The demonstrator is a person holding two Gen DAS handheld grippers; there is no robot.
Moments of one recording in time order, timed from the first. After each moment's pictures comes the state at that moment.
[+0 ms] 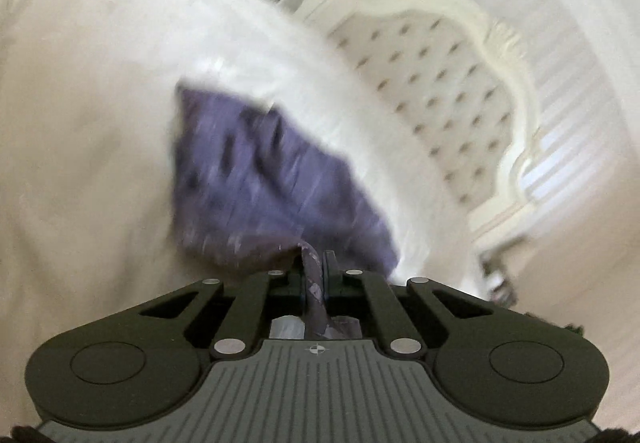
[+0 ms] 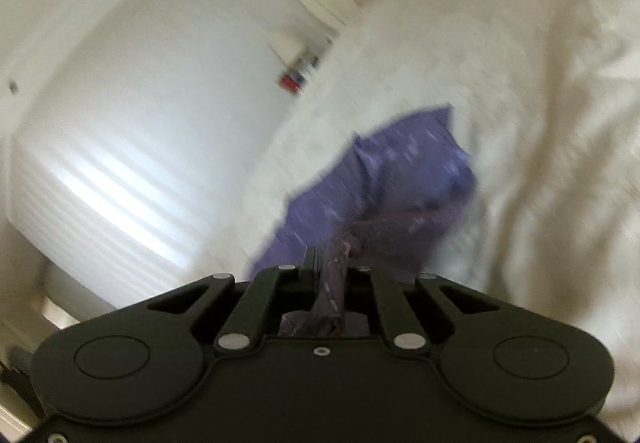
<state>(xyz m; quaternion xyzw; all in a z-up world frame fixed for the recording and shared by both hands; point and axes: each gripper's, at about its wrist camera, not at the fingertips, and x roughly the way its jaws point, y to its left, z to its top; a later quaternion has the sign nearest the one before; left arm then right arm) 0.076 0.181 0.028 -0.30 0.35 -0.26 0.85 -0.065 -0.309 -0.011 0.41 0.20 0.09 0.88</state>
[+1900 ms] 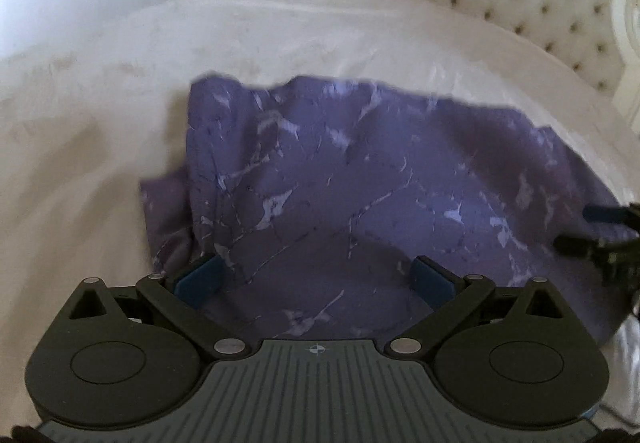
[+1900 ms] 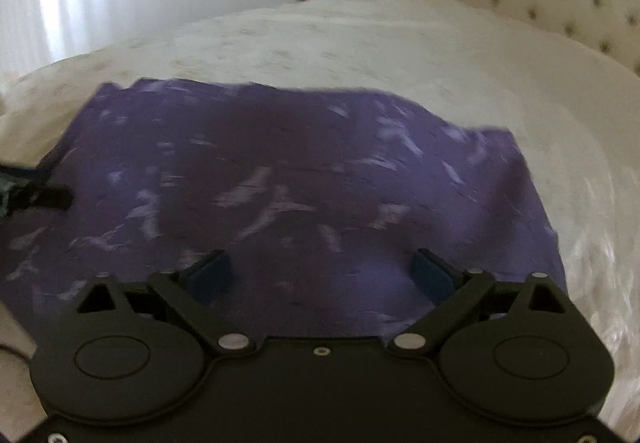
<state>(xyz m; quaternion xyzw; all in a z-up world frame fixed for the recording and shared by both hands) 0.279 0.067 -0.049 0.00 0.39 -0.16 0.91 0.208 -0.184 -0.078 -0.02 0.32 0.00 0.95</state>
